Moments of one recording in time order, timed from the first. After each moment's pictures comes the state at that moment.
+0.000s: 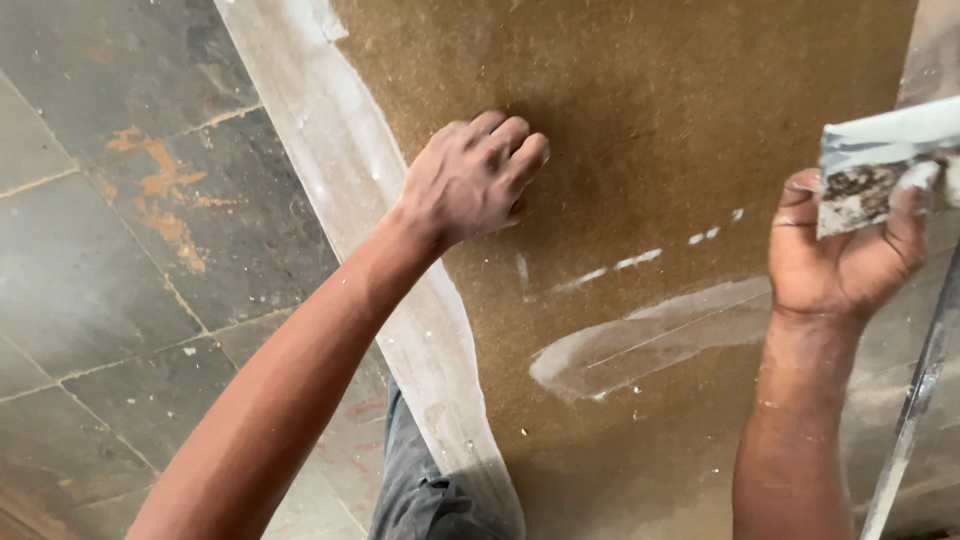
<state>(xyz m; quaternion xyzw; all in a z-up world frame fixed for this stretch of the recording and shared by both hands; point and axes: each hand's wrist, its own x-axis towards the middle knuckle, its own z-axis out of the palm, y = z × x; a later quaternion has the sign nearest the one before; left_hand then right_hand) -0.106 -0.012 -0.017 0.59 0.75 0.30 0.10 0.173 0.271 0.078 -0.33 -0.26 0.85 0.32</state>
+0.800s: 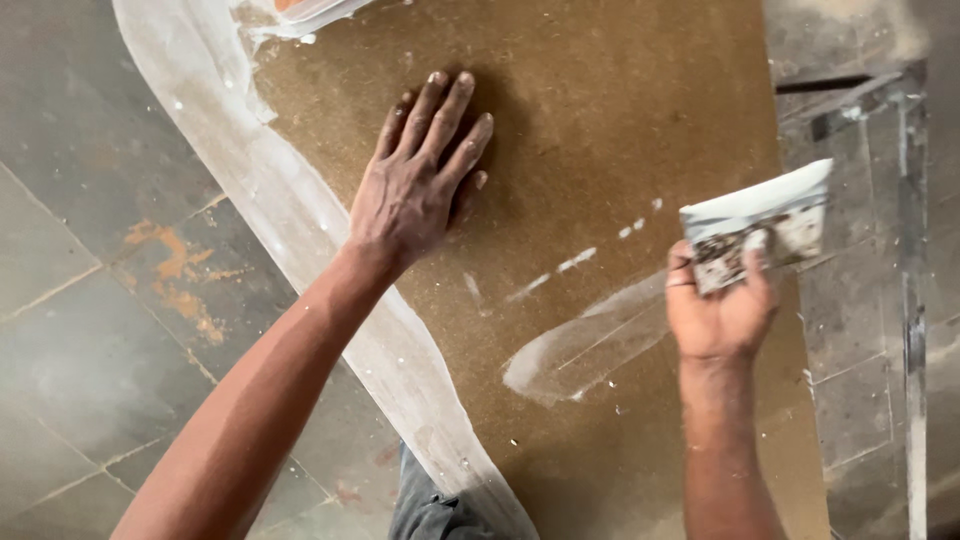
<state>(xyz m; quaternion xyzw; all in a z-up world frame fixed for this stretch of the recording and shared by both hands) -0.117 0.010 0.025 0.58 0.76 0.25 0.13 0.206 0.193 0.082 -0.42 -0.17 0.79 0.42</state>
